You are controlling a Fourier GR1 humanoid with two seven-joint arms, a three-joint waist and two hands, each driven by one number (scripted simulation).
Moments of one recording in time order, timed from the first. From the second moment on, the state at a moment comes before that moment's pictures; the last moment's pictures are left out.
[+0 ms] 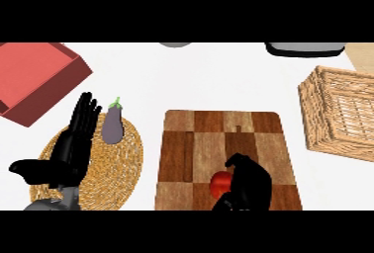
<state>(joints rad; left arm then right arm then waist) -0.04 0.26 -0.21 -1.66 0.22 0.33 -0.02 -0.07 -0.03 0.63 -1.65 1.05 -0.04 1.23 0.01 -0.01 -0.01</state>
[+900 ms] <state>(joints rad) -0.03 0.24 -0.18 -1.65 0.20 0.29 -0.04 -0.11 -0.16 0.66 -1.55 0.97 -0.04 0.83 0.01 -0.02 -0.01</state>
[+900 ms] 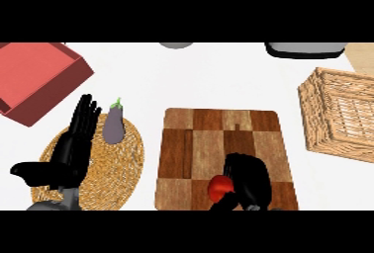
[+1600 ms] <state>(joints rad) 0.00 0.23 -0.16 -1.67 0.18 0.28 -0.03 0.07 -0.32 0.60 -1.95 0.91 -0.27 0.55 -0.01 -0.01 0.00</state>
